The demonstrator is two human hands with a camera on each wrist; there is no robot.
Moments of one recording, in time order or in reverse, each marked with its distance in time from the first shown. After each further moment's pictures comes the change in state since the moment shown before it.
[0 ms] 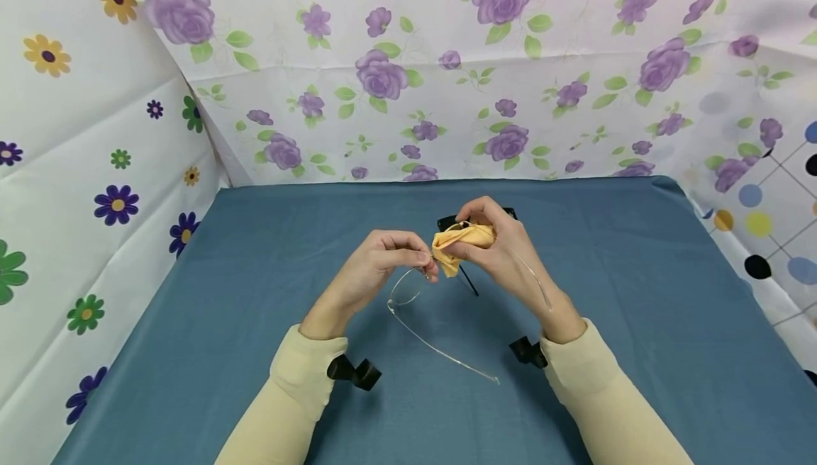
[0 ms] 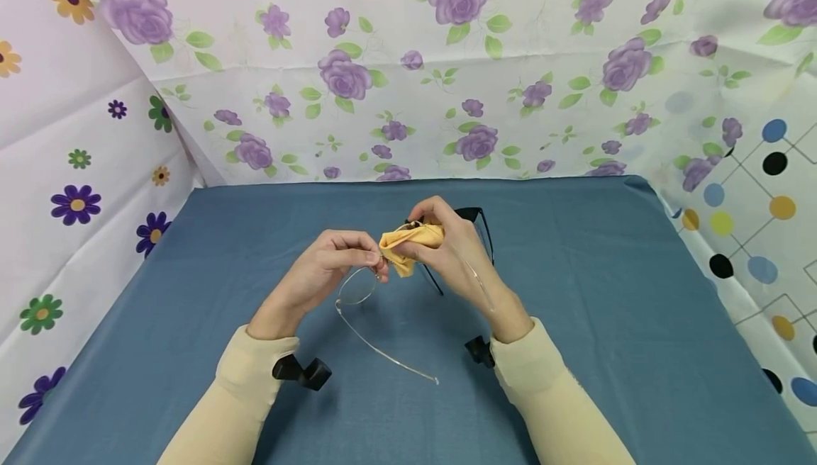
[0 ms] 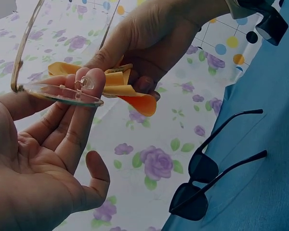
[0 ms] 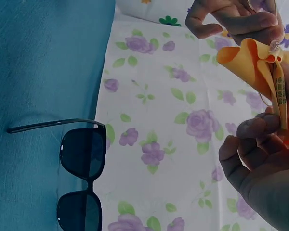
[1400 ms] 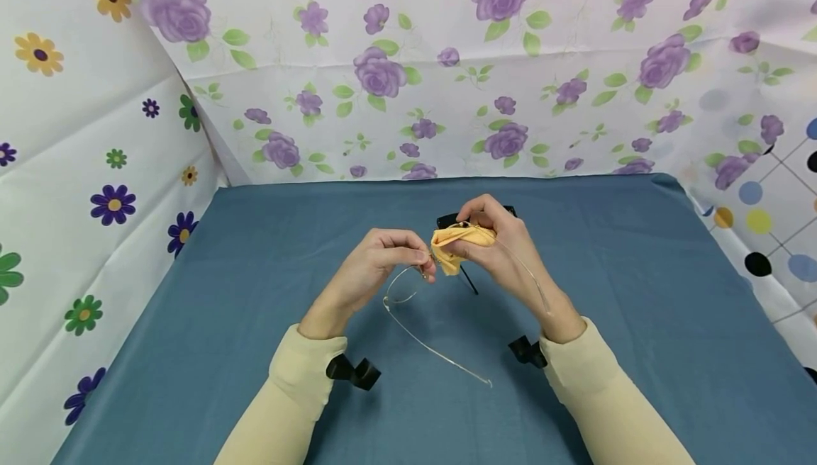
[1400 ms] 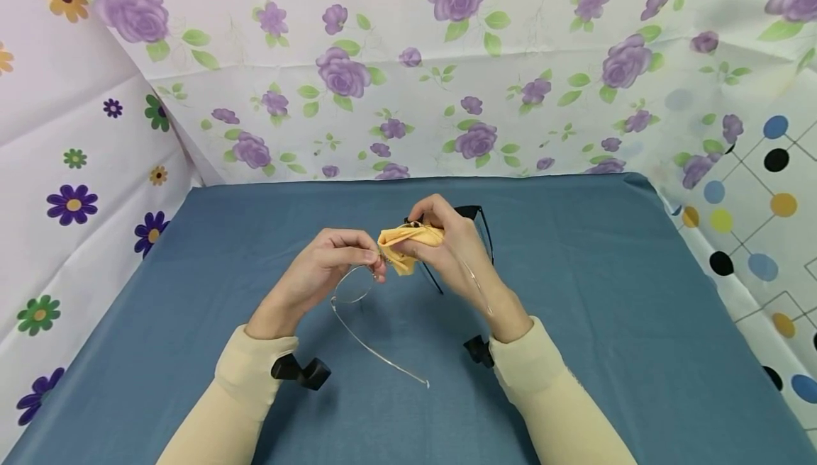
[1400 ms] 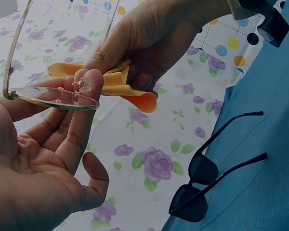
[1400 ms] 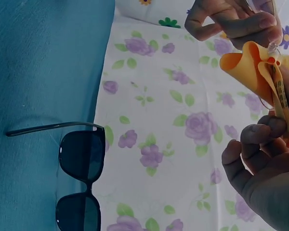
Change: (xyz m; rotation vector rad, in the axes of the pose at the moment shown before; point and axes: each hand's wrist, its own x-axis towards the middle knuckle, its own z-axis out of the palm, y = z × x) left_hand 0.000 -0.001 -0.001 -0.002 0.004 -0.015; right_hand -0.002 -0.001 0.001 0.021 0.014 0.014
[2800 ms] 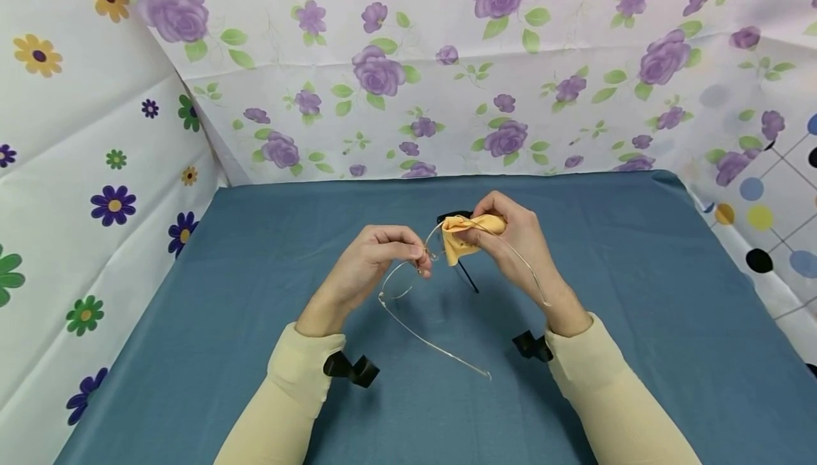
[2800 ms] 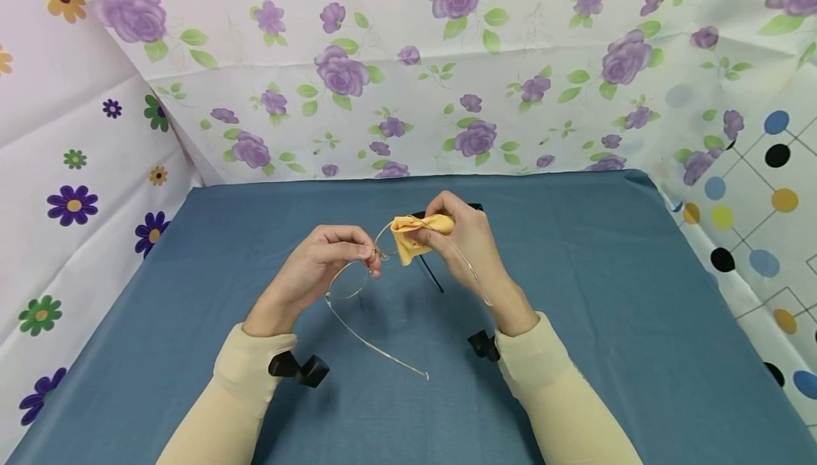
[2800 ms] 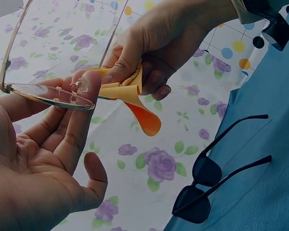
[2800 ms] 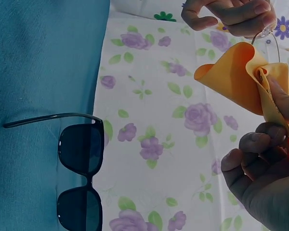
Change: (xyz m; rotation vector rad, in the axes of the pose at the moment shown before) left_hand -0.001 0.002 -0.003 -0.006 0.016 0.021; right_hand 0.003 0.007 -0.008 -0.102 0.119 -0.044
